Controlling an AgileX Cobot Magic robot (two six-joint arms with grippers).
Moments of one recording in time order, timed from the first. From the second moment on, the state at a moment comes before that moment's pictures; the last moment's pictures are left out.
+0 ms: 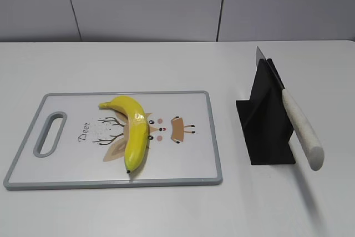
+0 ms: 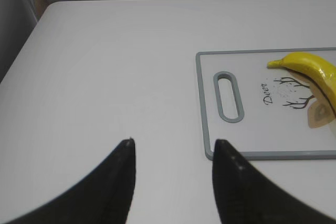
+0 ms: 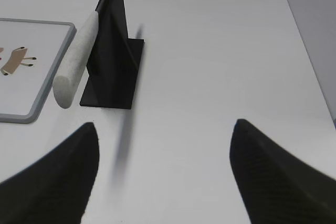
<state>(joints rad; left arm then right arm) -0.08 0.03 -0.51 0.06 1.04 0.07 0.00 -0.01 -0.42 0.11 0.94 -0.11</state>
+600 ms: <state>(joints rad) -0.08 0.03 -0.51 0.06 1.04 0.07 0.00 0.00 -0.42 0.13 0.94 -0.11</state>
